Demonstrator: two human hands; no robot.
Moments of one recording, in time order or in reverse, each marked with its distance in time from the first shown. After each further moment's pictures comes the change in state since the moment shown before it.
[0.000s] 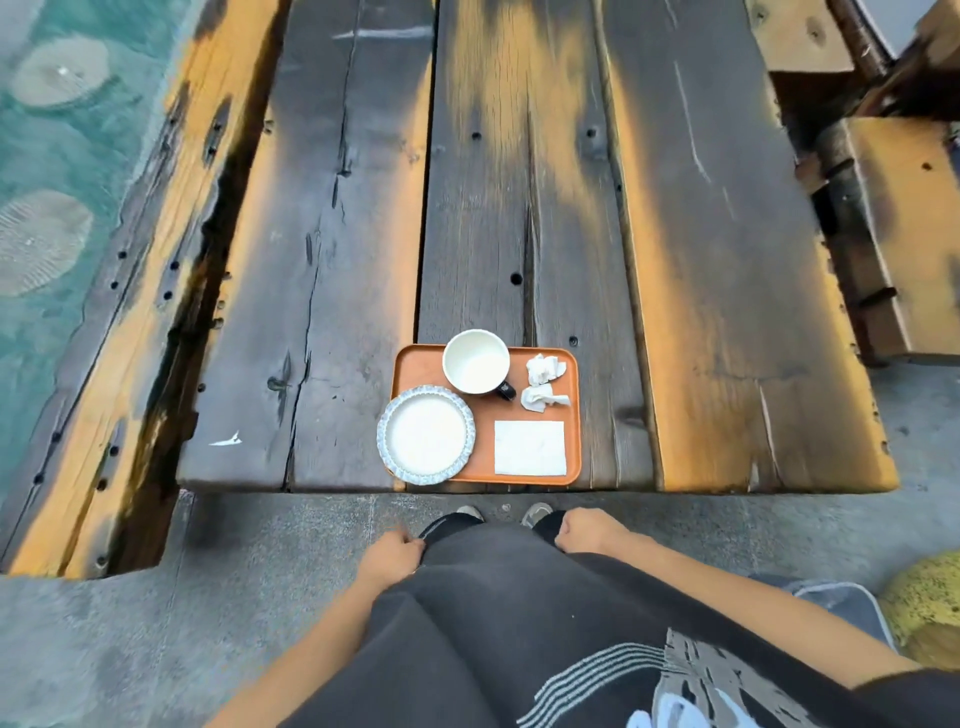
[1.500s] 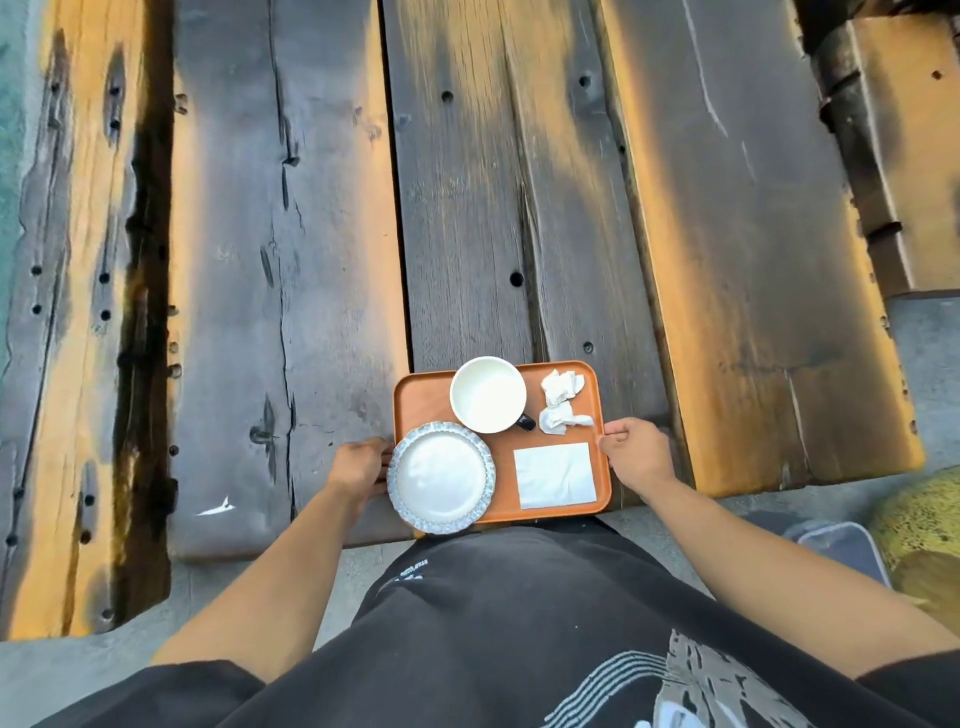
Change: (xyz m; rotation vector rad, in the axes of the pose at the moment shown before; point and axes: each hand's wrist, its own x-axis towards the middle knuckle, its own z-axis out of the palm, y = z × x) left_hand 0.099 0.093 -0.144 -0.706 -0.002 -0.068; right_hand 0.047 -0.016 -0.102 0.707 0.636 0.211
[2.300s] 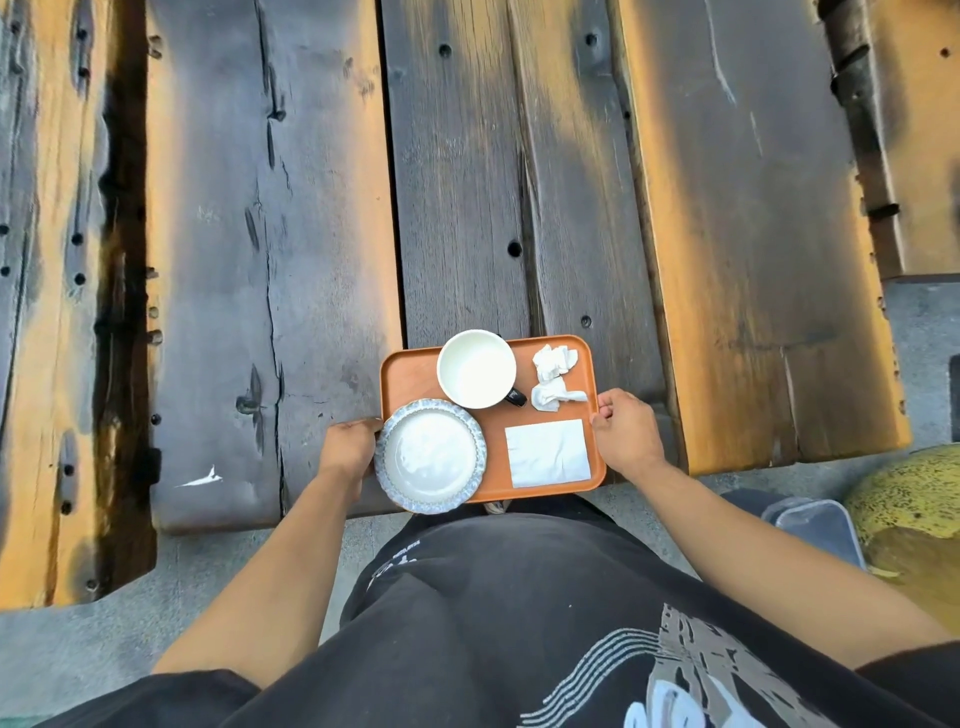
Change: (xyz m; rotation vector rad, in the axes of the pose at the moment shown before) left_hand 0.004 -0.016 0.001 -0.053 0.071 0.022; right_hand -0.010 -0.004 0.004 -0.170 0.049 -0.184
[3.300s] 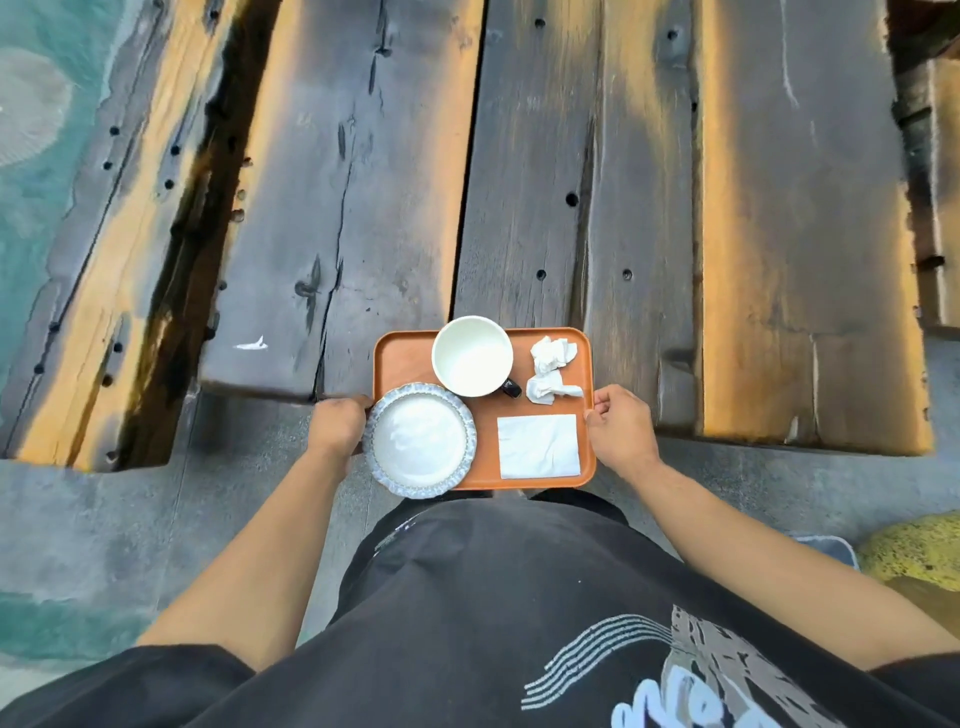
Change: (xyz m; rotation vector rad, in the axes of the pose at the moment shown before) left_hand -0.065 -0.117 -0.064 -0.114 0.127 0.072; right_hand -0.092 0.022 0.036 -0.015 -0.011 -0.201
